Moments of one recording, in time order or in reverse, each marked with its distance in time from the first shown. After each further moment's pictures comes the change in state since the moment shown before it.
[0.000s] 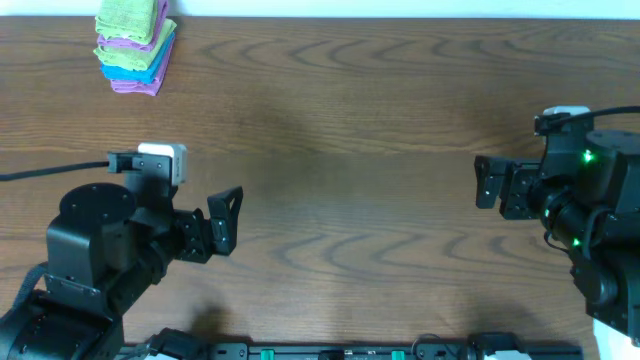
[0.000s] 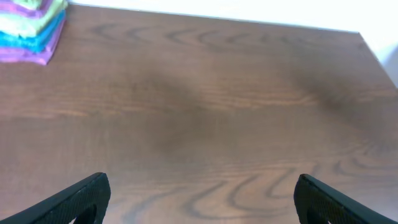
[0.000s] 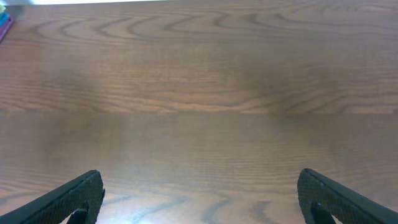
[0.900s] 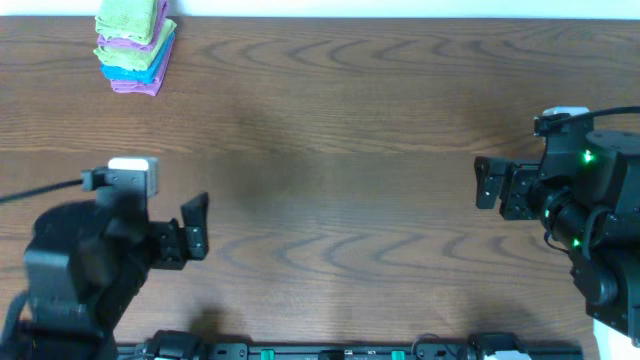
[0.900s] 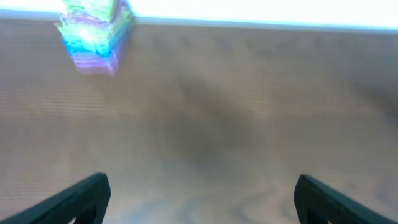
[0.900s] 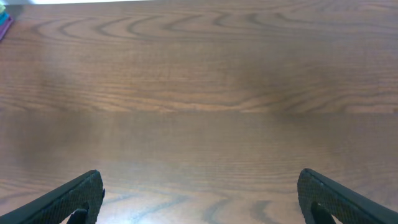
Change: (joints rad) left arm 0.194 -0.126 -0.111 0.068 -0.052 0.200; right arm 0.000 0.000 0.000 -0.002 0.000 0.001
